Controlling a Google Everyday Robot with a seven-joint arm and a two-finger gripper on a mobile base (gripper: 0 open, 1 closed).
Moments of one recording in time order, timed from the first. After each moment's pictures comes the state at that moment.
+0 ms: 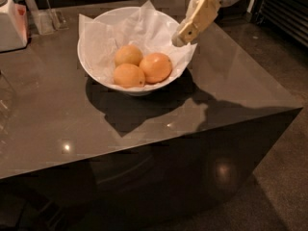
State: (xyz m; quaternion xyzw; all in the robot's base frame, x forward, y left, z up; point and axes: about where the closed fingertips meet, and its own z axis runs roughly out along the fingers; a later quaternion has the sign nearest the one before) arm 0.574 -0.055 1.042 -0.65 0.61 0.23 0.39
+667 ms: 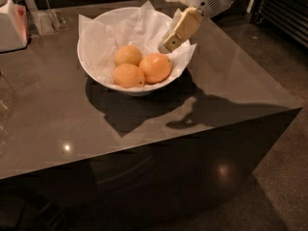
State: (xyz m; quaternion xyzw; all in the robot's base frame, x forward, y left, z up) arm 0.601 -0.034 1.016 -0.64 0.62 0.19 0.40
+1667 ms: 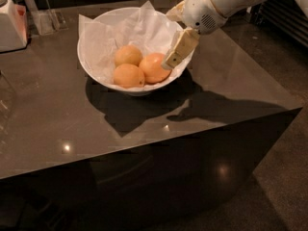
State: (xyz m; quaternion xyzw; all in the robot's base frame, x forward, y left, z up) arm 0.613 -0.050 0.964 -0.64 0.67 0.15 0.35
